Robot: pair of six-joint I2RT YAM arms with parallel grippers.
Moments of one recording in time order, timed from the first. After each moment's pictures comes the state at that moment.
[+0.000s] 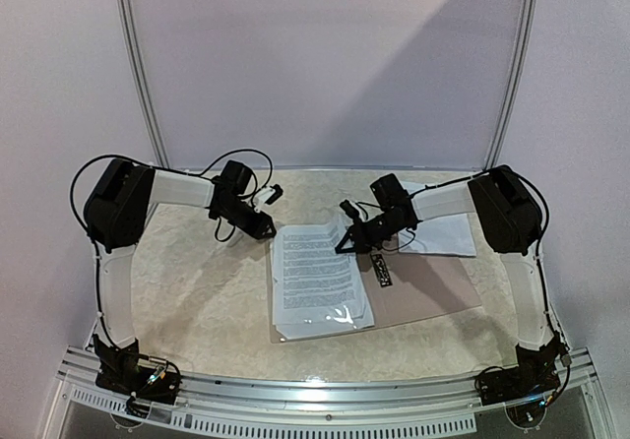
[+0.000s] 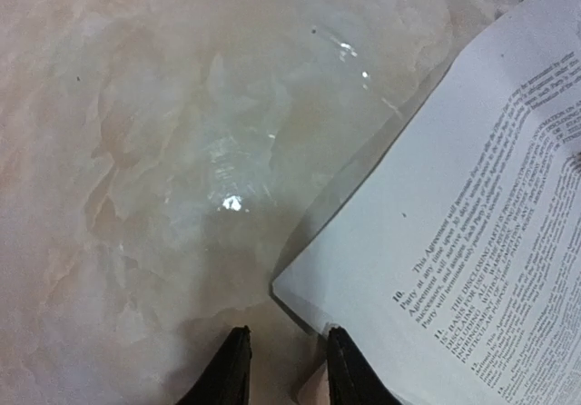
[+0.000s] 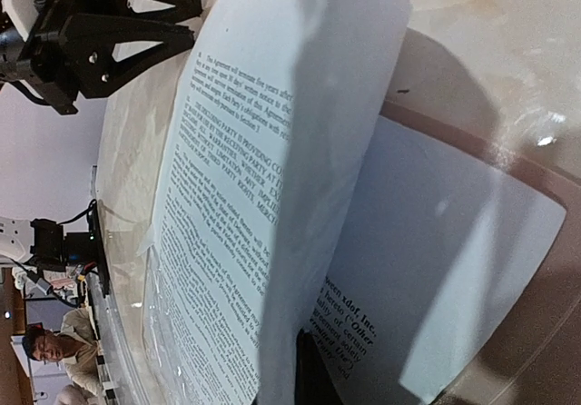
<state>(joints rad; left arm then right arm) -0.40 2.15 1.42 -0.30 0.30 0.22 0.56 2.31 1.55 -0.23 -0.78 0.37</state>
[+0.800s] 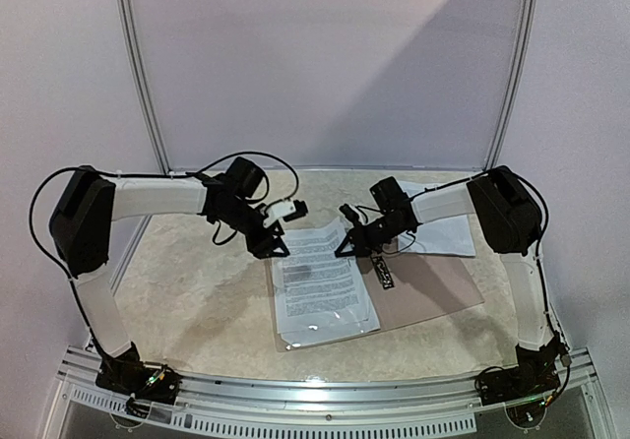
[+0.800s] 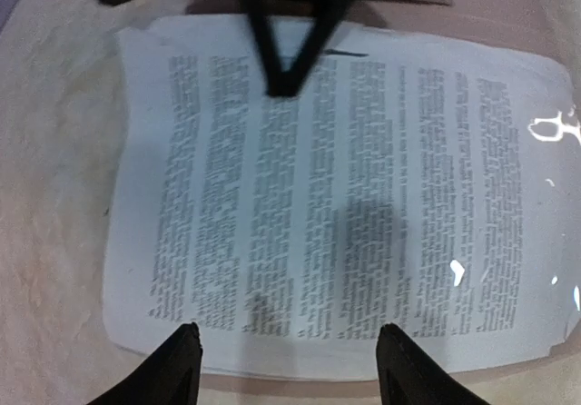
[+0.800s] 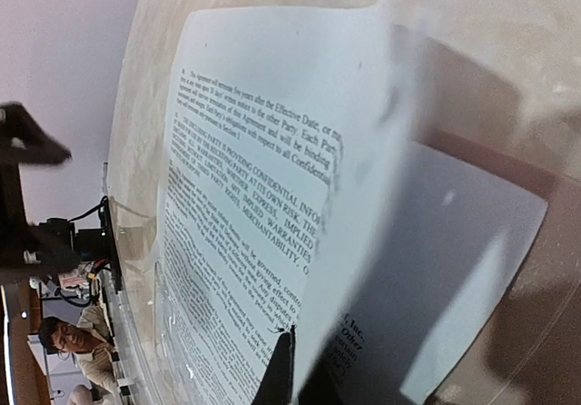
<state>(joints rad) -0.57 1.87 1.27 -0.44 0.33 0.61 0.56 2.31 1.53 -0.23 -0.82 0.38</state>
